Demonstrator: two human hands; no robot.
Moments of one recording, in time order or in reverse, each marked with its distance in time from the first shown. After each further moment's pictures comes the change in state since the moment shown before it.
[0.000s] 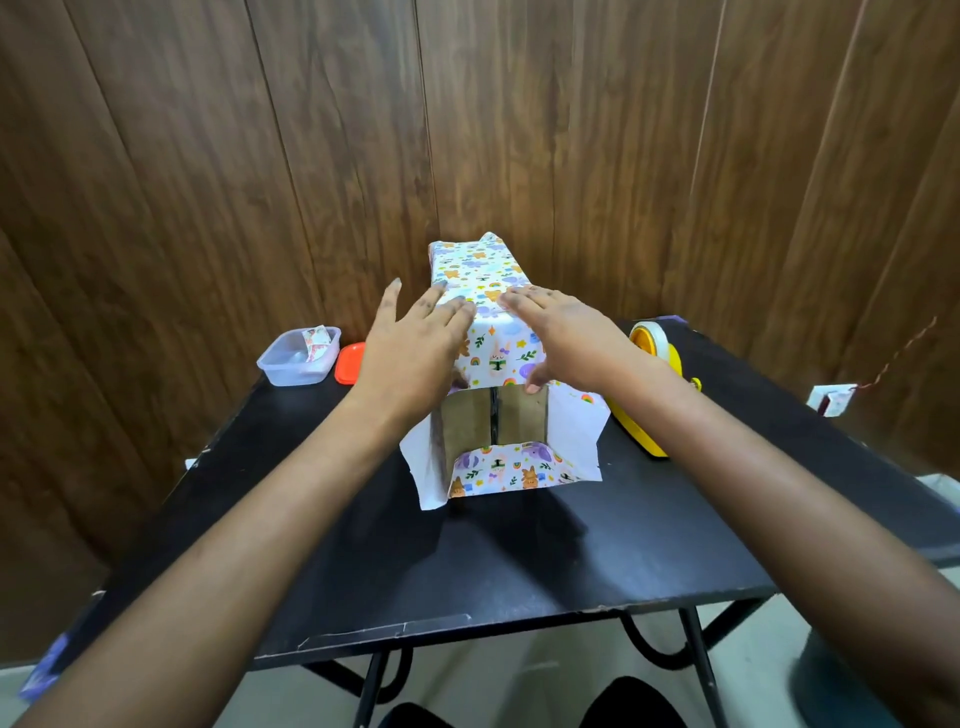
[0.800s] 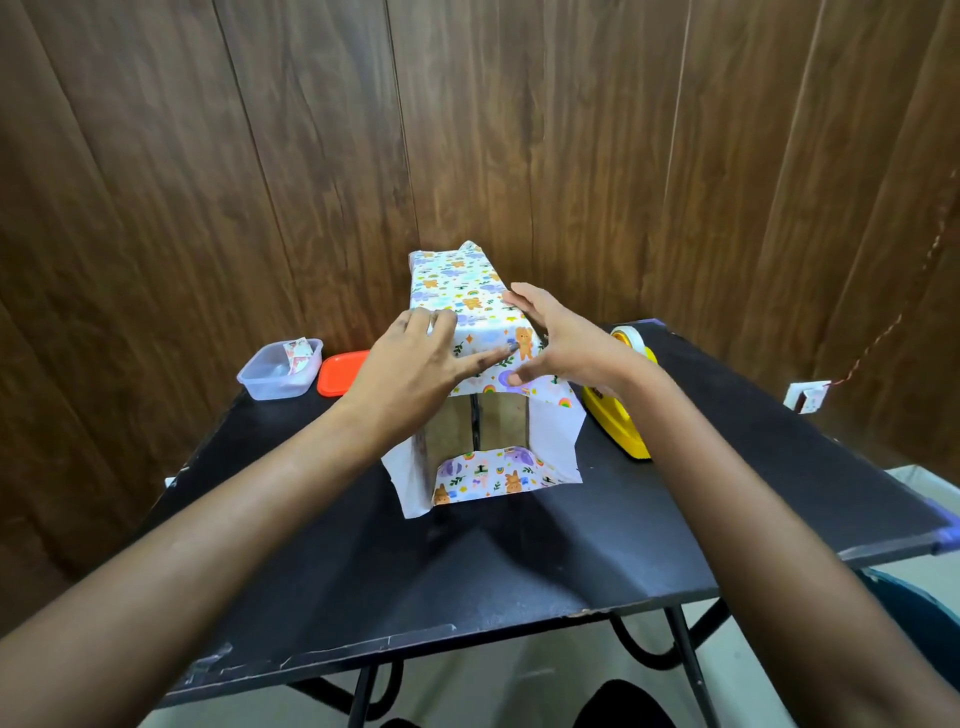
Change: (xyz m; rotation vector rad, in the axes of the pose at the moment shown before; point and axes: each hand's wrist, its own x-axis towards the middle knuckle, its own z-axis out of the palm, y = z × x) left_hand 0.002 0.003 -0.002 0.295 0.292 0.311; right_hand -0.005 0.026 0.011 0.978 -0.027 0.130
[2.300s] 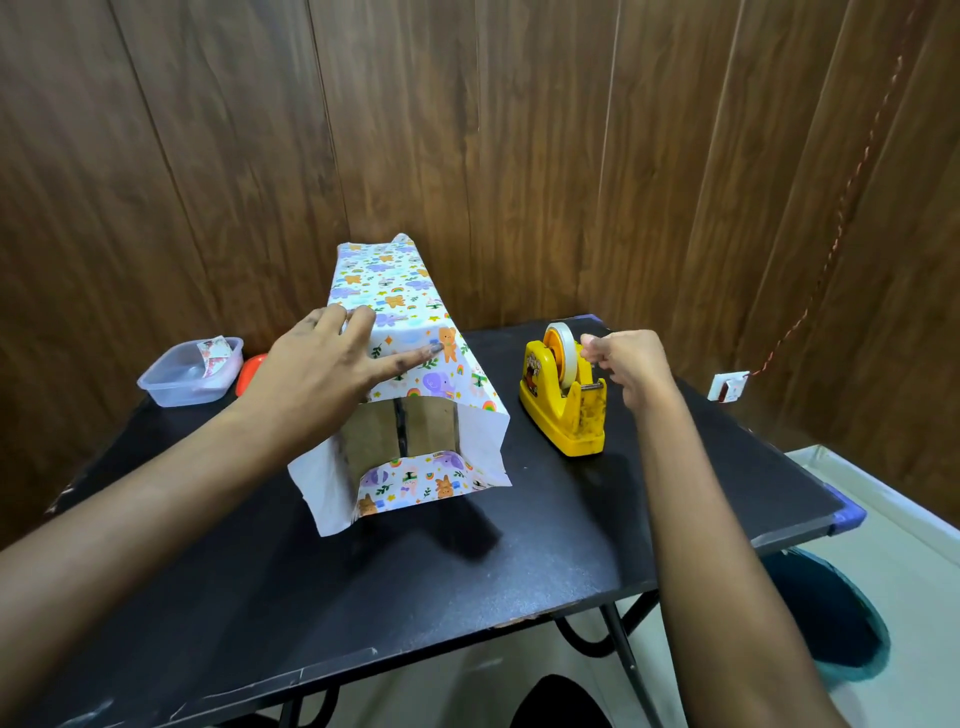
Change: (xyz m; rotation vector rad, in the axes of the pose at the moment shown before) left_hand 0.003 -0.006 0.008 -0.134 0.047 0.051; right_hand -0.026 0.092 -0.068 0.322 0.736 0.553
